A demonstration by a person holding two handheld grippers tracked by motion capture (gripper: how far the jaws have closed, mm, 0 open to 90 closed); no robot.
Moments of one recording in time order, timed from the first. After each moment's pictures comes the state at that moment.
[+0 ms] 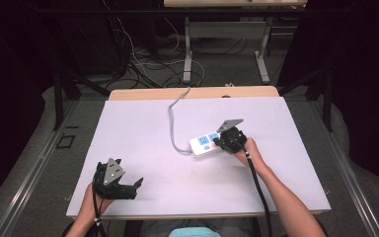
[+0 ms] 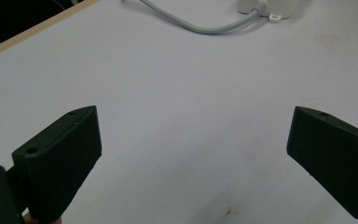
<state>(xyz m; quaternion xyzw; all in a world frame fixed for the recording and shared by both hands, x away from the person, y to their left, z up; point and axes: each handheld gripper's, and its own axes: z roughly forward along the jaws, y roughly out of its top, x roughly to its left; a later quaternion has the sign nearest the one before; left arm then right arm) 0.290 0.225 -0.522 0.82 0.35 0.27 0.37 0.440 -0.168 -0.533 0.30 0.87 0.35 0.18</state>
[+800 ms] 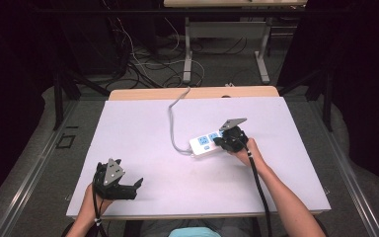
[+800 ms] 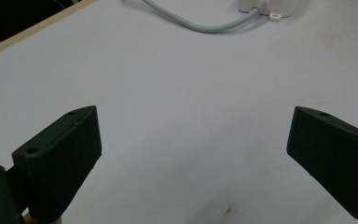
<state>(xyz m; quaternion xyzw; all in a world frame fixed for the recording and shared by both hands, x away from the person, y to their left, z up) 0.289 0.225 -0.523 0.82 0.35 0.27 0.37 0.444 -0.174 -0.537 0.31 0.86 0.38 0.16</state>
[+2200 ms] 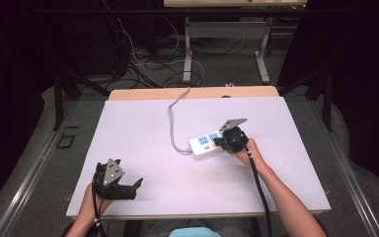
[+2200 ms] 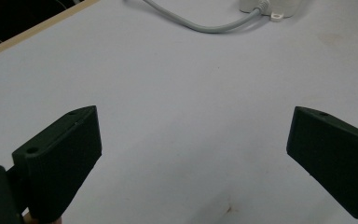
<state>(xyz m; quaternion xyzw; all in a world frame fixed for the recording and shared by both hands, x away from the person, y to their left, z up) 0.288 0.226 -0.522 0.82 0.35 0.27 0.36 0.443 -0.174 -0.538 0.31 0.86 0.38 0.15</state>
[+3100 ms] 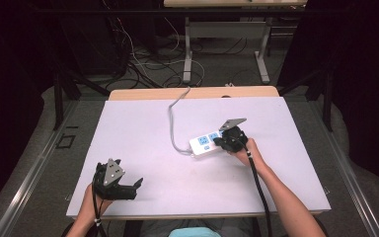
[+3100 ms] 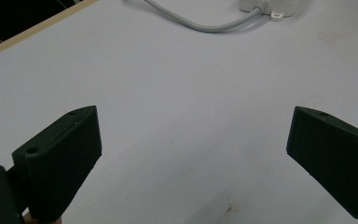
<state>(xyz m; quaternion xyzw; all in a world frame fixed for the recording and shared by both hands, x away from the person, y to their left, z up) 0.288 0.226 -0.522 0.82 0.35 0.27 0.36 0.444 -0.173 -0.537 0.31 0.86 0.38 0.16</state>
